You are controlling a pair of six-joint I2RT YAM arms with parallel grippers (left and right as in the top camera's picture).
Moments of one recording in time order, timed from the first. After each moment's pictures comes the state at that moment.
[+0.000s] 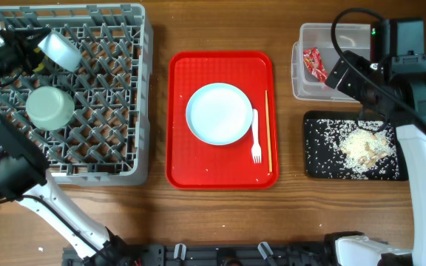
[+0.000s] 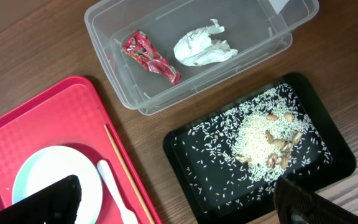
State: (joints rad) left arm 0.61 2.29 1.88 -0.46 1.24 -0.88; right arm 0.09 1.41 1.66 -1.30 0.23 0.56
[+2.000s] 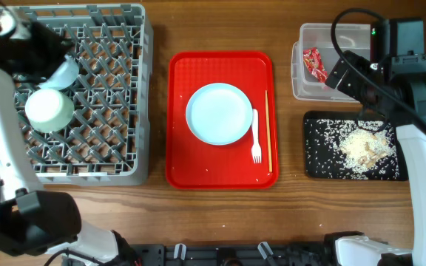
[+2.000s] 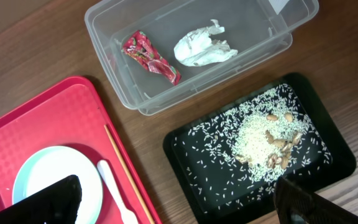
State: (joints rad) left arm 0.31 1.74 1.88 -1.21 0.51 -0.49; right arm 0.09 1.41 1.66 -1.30 0.23 0.56
